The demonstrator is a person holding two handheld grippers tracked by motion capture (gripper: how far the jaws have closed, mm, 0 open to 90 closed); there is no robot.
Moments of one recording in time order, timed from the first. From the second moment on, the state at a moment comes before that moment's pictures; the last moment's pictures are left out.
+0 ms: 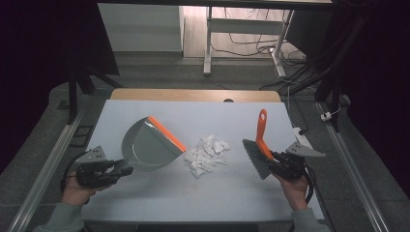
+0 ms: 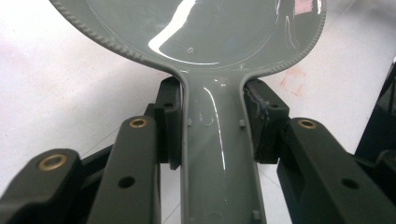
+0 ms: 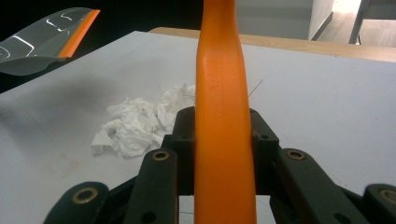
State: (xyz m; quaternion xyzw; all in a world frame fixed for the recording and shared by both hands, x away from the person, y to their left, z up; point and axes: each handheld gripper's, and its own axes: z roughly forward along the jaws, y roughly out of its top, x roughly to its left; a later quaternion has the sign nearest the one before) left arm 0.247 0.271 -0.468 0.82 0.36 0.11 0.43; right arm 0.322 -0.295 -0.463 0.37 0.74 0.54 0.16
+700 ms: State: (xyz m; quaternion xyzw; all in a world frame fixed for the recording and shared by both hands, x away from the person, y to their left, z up) left arm 0.243 0.257 -0.474 0.87 0.29 0.07 0.38; right arm 0.324 -0.287 -0.463 0.36 0.75 0.52 0.17
